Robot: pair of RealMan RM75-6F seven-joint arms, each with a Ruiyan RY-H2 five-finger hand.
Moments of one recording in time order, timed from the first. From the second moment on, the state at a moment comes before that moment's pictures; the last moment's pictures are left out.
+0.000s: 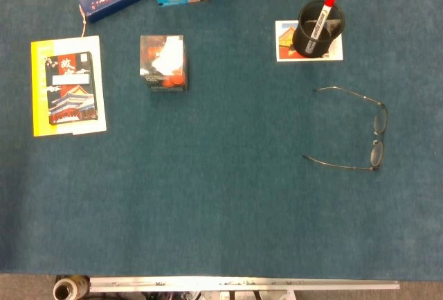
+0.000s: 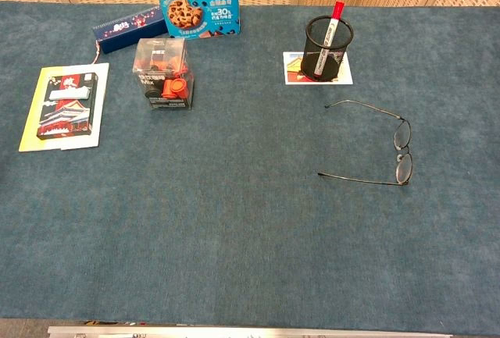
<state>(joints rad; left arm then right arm) -0.09 -1.16 -0.07 -1.59 1.46 1.52 0.13 0.08 -1.16 0.07 -1.58 -1.51 1.49 -0.11</state>
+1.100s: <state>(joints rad) -0.06 -1.16 -0.08 -1.59 1.47 1.57 0.16 0.15 -1.12 0.01 -1.63 -1.58 1.35 -0.21</state>
